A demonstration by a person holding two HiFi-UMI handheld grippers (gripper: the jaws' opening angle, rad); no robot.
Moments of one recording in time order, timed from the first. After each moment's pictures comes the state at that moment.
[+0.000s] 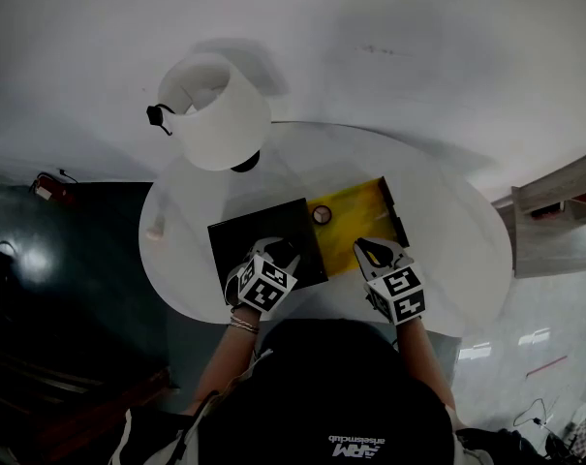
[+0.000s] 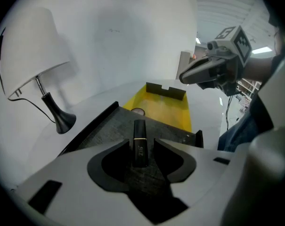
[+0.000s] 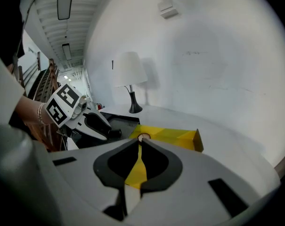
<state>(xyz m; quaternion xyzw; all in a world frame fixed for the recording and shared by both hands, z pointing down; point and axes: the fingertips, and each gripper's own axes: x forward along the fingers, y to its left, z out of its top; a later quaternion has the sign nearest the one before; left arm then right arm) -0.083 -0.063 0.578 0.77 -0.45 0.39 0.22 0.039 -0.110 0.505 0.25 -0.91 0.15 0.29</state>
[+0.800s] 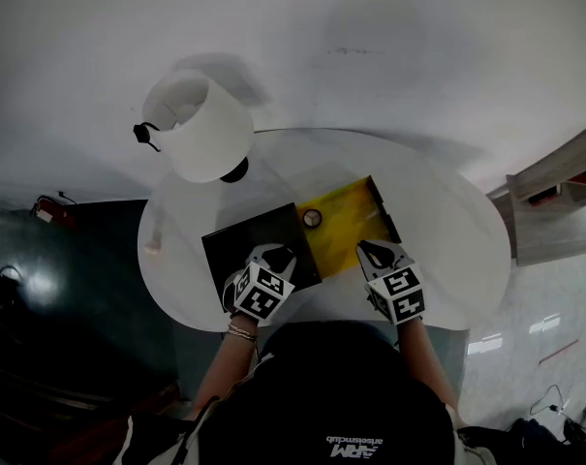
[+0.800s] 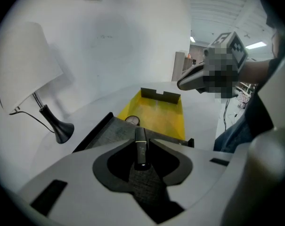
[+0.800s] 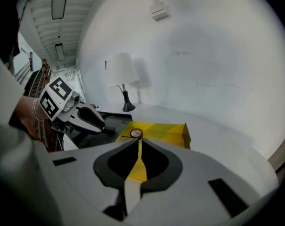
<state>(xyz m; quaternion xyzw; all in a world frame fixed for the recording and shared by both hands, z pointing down) -0.067 -0.065 0.558 0.78 -0.44 0.40 0.19 0.068 -0.111 0.509 0.29 -0.90 0.16 0.29</state>
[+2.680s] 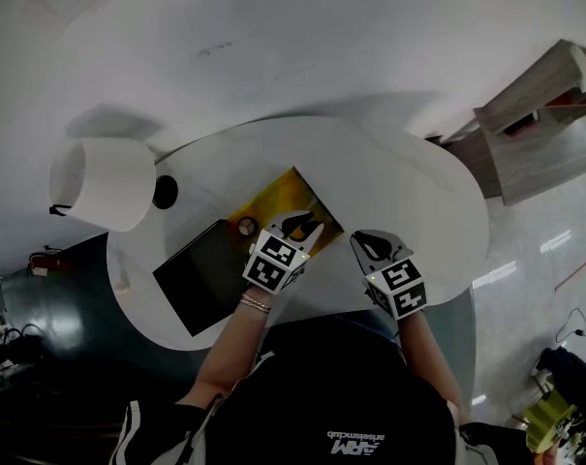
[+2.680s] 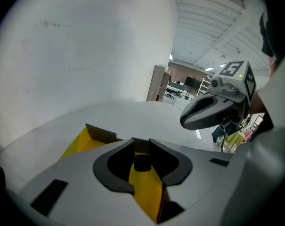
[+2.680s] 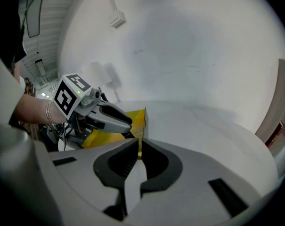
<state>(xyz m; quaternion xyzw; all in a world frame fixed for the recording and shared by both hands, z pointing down) 0.134 -0.178 0.559 0.88 -0.30 0.31 0.20 0.198 -0.144 0.532 0.35 -0.86 0.25 0.26</state>
